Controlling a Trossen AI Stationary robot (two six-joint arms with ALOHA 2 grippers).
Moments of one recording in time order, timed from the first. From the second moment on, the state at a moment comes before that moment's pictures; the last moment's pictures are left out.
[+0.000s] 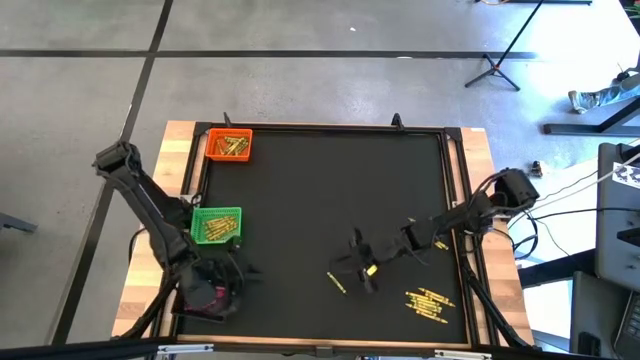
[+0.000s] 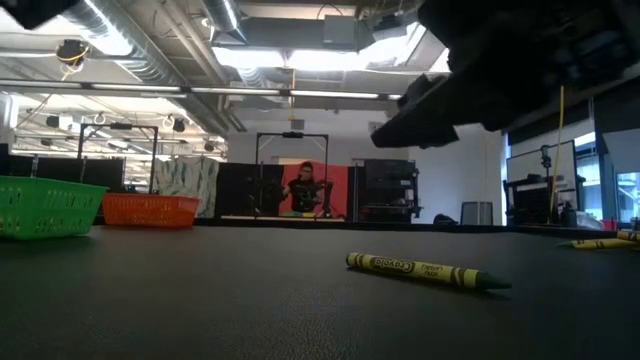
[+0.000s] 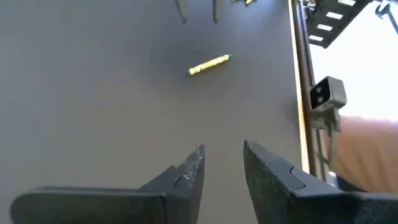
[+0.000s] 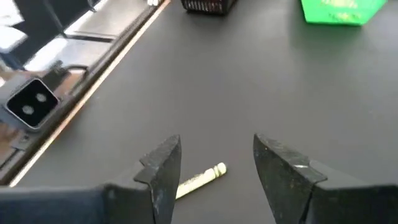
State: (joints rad) left arm -0.87 1.30 0.91 -0.48 -0.64 -0.90; right arm 0.38 1.67 0.71 0.50 0.03 0.10
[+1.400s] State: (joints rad) left arm -0.30 2.13 0.98 0.61 0.05 -0.04; right arm 0.57 1.68 0.71 0.53 0.27 0.23
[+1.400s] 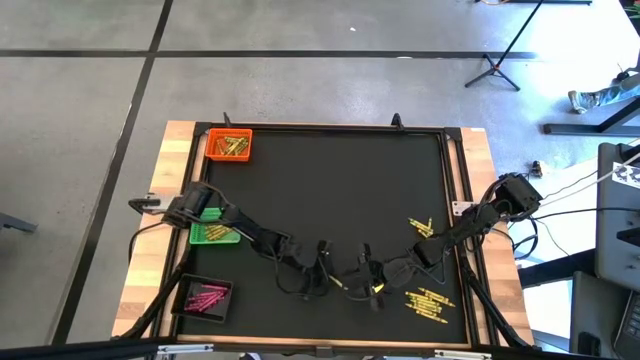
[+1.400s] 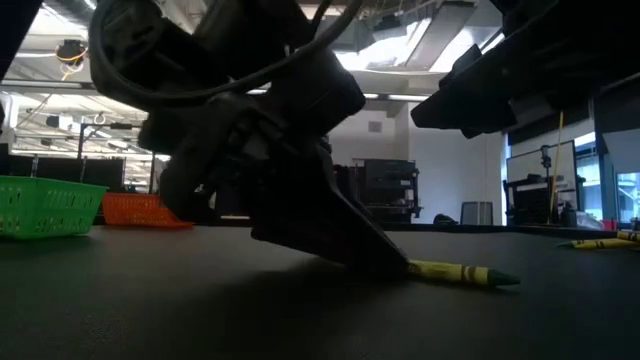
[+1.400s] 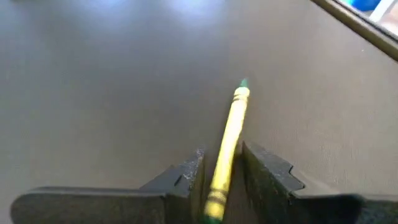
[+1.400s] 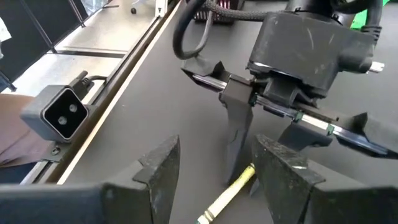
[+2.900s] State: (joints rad) left arm -0.58 1.33 0.98 -0.68 -0.50 -0.56; right arm 0.59 1.71 0.71 0.57 0.28 0.20
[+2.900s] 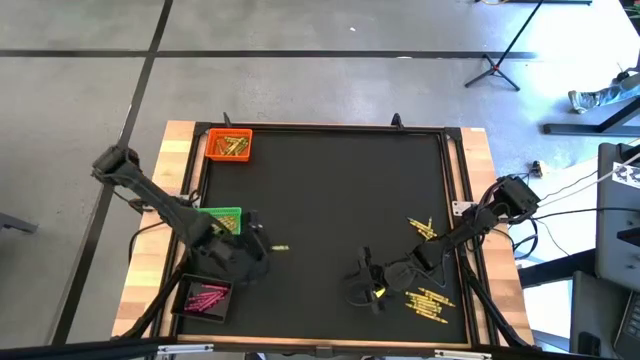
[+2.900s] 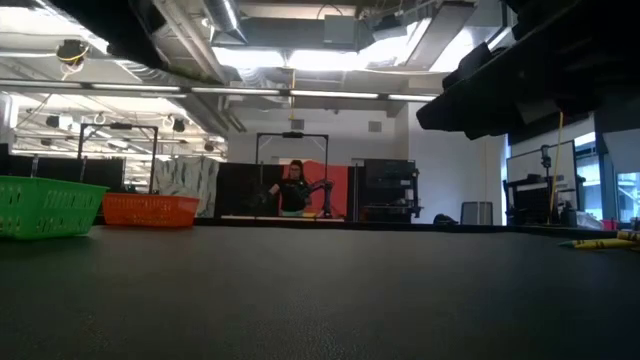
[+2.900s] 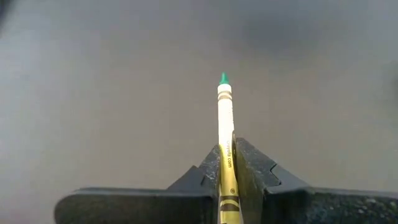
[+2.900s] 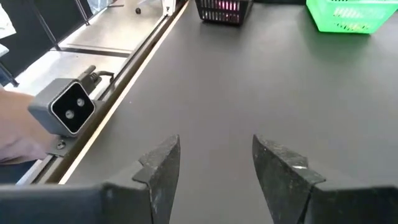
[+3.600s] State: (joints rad) left arm -0.03 1.22 0.98 -1.22 -0.84 -0.75; right arm 0.55 1.80 0.71 0.54 0.40 0.14
